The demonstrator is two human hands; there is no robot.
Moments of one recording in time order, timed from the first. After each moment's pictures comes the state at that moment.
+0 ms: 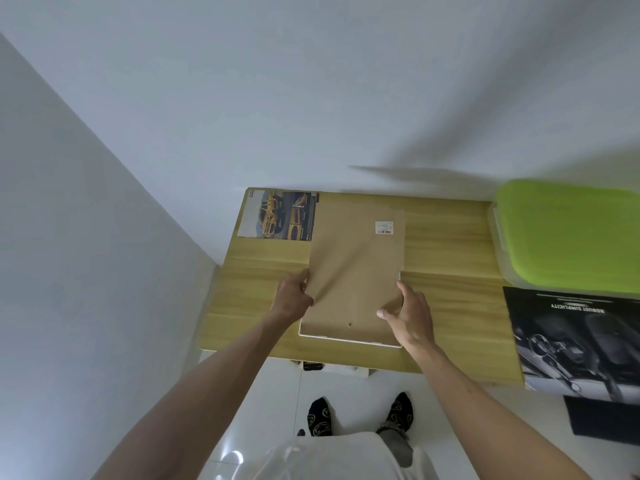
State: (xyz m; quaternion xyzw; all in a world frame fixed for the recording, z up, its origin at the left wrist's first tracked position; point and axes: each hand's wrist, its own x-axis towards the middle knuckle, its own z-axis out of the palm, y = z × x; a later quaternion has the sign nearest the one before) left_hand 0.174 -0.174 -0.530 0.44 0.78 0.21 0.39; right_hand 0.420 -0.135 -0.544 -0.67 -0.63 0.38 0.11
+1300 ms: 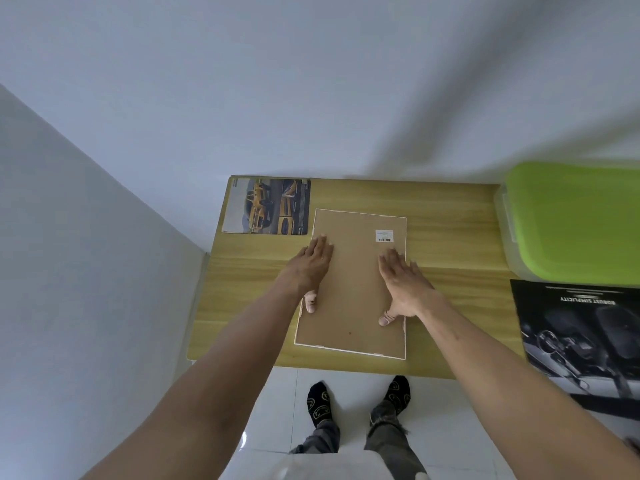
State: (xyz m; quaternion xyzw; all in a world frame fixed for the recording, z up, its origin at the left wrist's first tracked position) left_hand 0.179 -0.088 -0.535 0.71 0.63 -0.23 0.21; right_hand 0.401 -0.054 -0.544 -0.45 -0.83 0.19 -0.28
